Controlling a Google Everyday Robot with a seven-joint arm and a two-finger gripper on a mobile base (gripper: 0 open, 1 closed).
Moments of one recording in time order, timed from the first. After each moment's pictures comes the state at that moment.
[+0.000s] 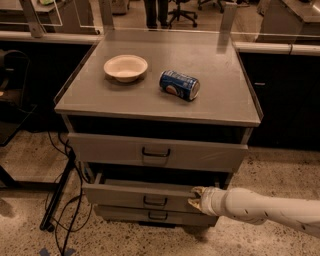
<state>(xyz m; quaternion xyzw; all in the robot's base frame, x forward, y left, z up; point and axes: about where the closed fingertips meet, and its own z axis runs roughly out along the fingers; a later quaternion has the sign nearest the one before) 0.541 -0.144 0.432 -0.56 0.75 0.03 0.36</state>
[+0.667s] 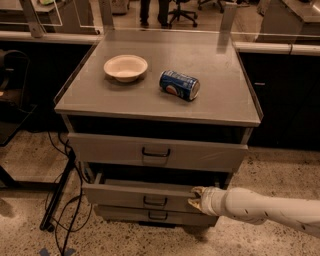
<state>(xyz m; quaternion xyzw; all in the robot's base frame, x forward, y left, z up) 0.541 -0.144 0.432 -0.56 0.75 0.03 0.36</state>
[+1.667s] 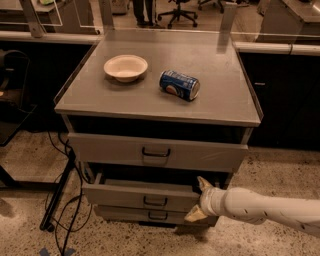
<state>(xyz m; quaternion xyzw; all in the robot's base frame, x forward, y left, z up) 0.541 -0.144 0.432 -0.56 0.75 0.03 0.36</state>
